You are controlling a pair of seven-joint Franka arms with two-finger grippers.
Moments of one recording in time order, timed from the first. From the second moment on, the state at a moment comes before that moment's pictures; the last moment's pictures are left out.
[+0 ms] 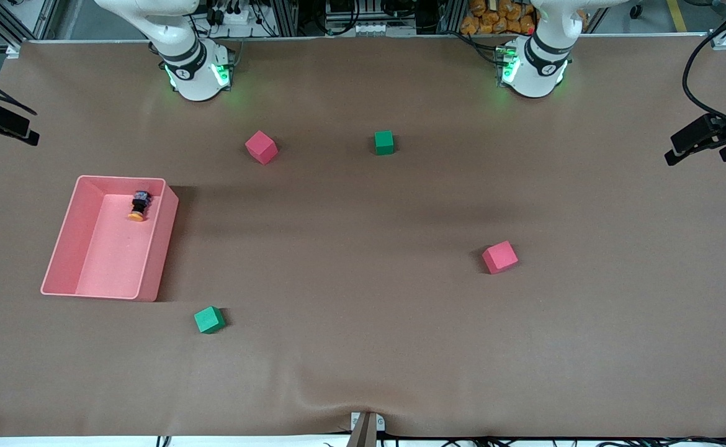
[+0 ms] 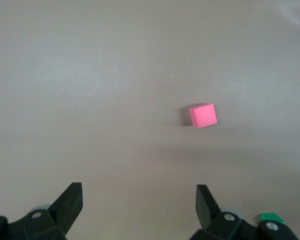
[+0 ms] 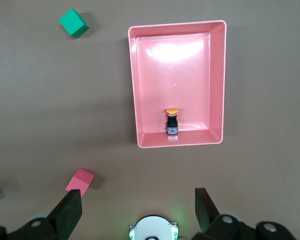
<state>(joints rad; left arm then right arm) 0.06 -0.04 -0.04 -1.58 -0.05 1.58 -0.08 -0.08 0.01 -0.02 -1.46 0.01 1.33 0.01</state>
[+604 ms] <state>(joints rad) 0.05 -0.04 -0.05 -1.58 -0.05 1.55 -0.08 -0.10 0.01 -0.02 -1.49 0.01 1.36 0.00</state>
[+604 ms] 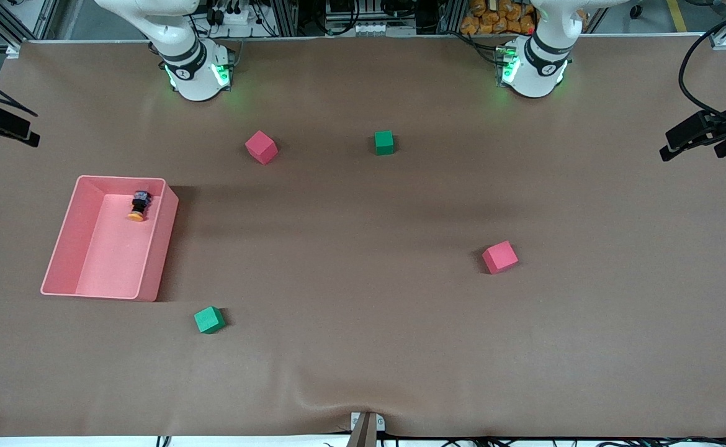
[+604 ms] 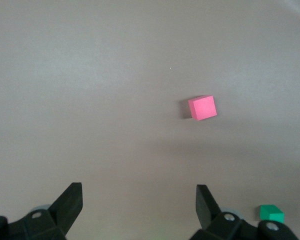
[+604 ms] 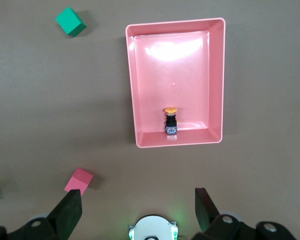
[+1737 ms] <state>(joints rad) 0.05 -0.04 -0.06 -1.58 -0.05 1.54 -0.08 -0.22 0.14 -0.02 -2.08 0.00 1.99 -0.22</state>
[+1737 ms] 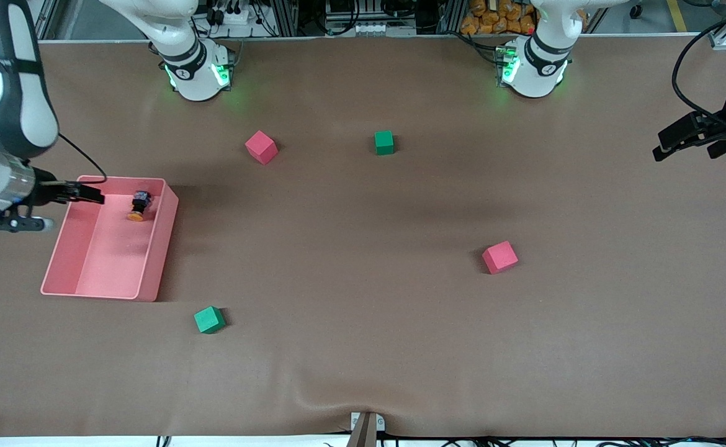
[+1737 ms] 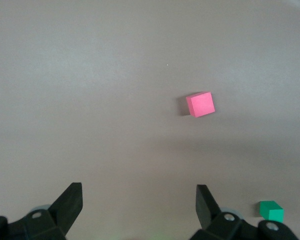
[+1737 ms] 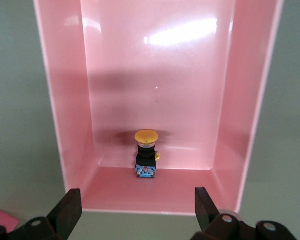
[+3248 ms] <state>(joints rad) 0.05 -0.02 -0.07 -1.57 -0.05 1.54 -0.08 -0.24 0.33 -0.03 -2.26 0.00 2.29 -0.28</state>
